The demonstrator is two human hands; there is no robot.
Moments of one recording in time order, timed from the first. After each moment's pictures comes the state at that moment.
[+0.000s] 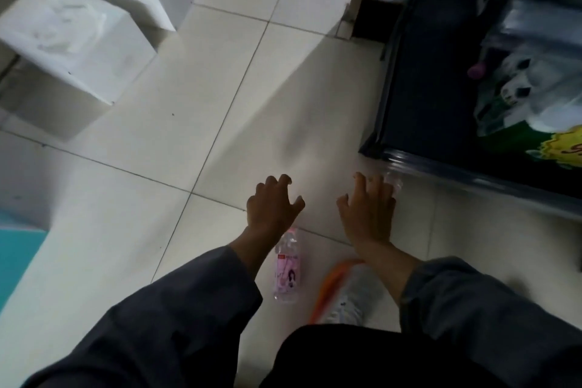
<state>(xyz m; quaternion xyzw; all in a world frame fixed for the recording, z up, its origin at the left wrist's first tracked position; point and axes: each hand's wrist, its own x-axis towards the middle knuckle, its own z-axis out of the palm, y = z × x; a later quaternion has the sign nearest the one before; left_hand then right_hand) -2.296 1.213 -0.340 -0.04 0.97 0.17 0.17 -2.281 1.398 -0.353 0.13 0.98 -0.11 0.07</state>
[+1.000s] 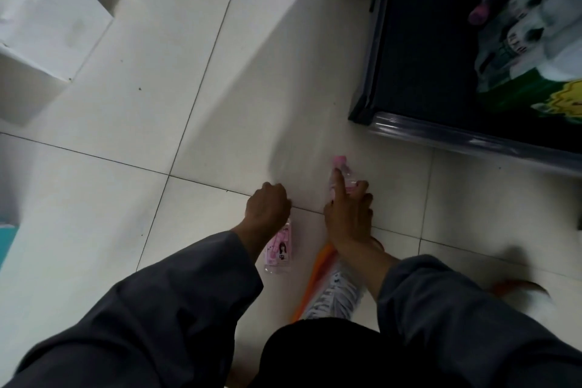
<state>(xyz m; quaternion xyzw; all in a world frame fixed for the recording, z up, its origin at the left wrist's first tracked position) -2.275 1.232 -0.390 -0.01 0.94 0.11 0.33 -2.230 1.388 -0.412 0.19 0.95 -0.16 0.18</state>
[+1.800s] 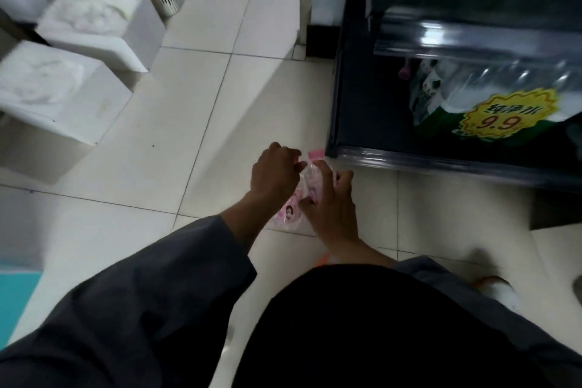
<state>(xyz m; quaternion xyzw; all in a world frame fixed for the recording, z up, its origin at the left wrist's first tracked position) -2.326 1.278 -0.234 0.07 0.97 0.23 0.08 -2.248 1.393 -0.297 0.10 0.94 -0.32 -0.05</state>
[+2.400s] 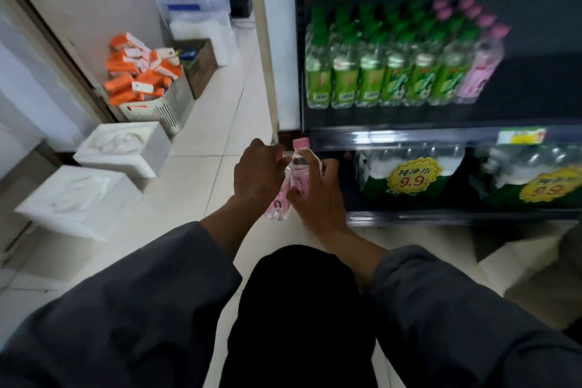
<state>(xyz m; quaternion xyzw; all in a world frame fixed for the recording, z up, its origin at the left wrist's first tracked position) -2.317 1.305 -0.023 0.13 0.96 0.24 -0.10 -2.263 1.422 -0.093 0.06 0.90 -0.36 -0.24</state>
